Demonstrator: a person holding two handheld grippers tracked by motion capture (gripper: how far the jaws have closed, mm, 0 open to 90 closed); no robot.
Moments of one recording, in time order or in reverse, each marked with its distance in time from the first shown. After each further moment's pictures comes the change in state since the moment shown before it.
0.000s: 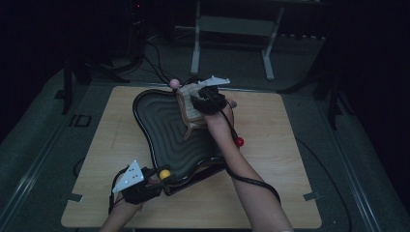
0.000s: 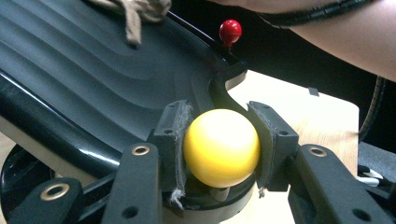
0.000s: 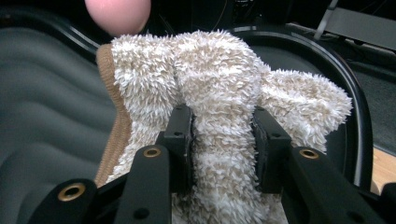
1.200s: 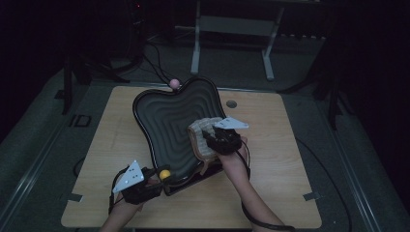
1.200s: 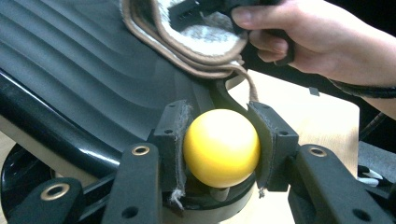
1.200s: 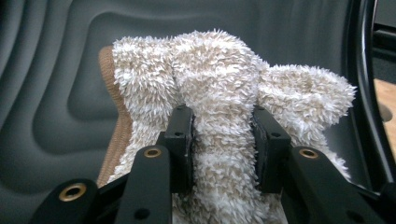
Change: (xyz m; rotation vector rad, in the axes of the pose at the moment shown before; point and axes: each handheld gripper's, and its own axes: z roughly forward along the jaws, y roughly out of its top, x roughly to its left) left arm -0.001 0.000 0.000 0.004 0.001 -0.004; right arm 0.014 -0.101 -0.059 -0.009 0.051 0.015
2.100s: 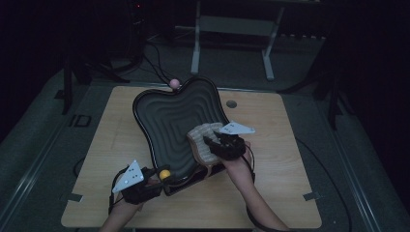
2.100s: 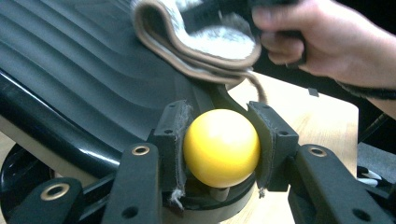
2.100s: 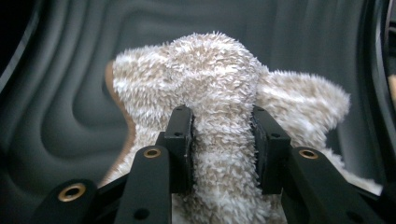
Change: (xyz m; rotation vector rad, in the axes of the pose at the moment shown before) left arm 0.000 -0.001 0.000 -0.006 0.001 0.001; right arm -0.003 -0.001 -0.014 -0.026 0.081 -0.006
